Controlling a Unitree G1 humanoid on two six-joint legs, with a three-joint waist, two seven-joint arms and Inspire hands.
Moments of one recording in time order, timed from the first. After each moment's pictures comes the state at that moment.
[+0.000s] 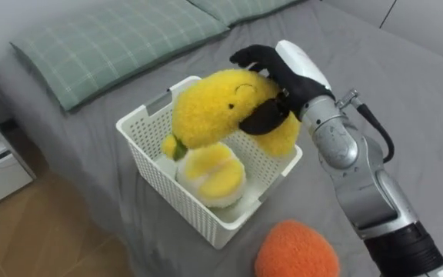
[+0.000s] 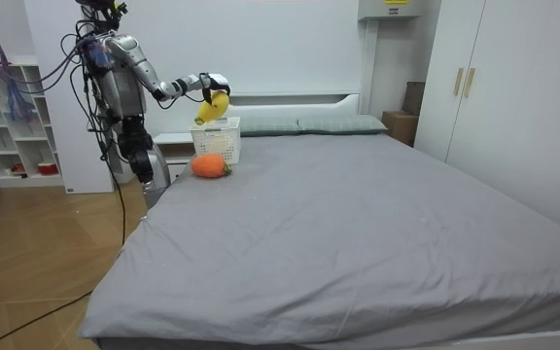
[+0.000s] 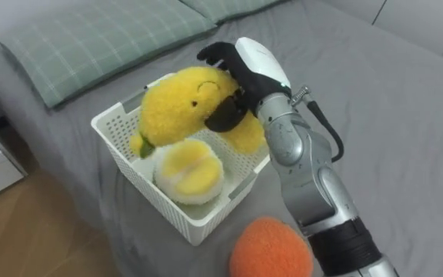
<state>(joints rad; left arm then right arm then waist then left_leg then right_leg) 0.17 0.22 0.08 1.05 -0.16 0.13 -0.16 -0.39 -0.28 0.29 0.02 -0.55 0.24 0.16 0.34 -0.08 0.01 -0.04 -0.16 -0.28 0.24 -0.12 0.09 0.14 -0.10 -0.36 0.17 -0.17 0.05</state>
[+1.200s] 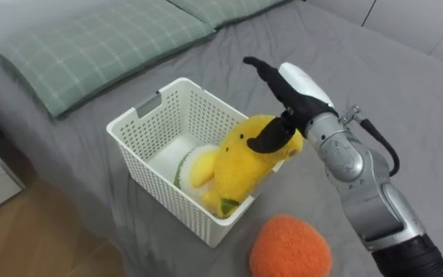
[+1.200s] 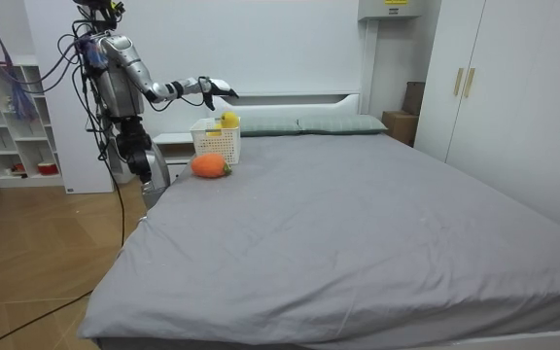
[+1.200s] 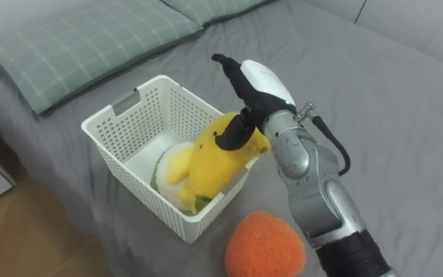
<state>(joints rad) 0.17 0.22 0.09 1.01 -0.12 0.15 -0.17 -0.33 -0.31 0.28 0.03 -0.55 0.24 0.20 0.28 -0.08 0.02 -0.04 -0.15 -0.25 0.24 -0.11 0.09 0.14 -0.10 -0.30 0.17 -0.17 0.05</state>
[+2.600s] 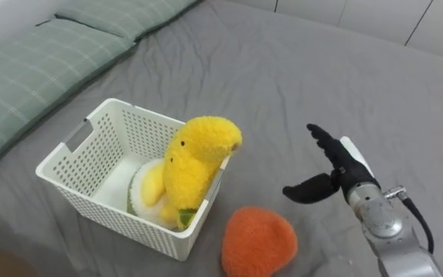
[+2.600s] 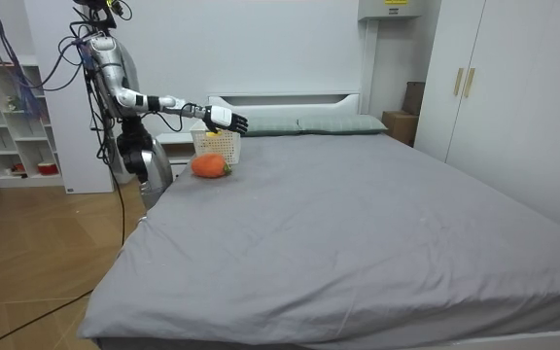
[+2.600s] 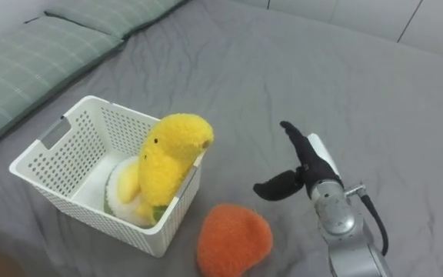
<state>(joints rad) 0.23 0.22 0.10 0.98 -0.13 0.15 -0.17 -0.05 -0.32 0.15 0.25 -0.24 0.21 0.09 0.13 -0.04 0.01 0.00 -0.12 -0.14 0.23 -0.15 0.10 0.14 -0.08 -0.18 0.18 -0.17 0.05</state>
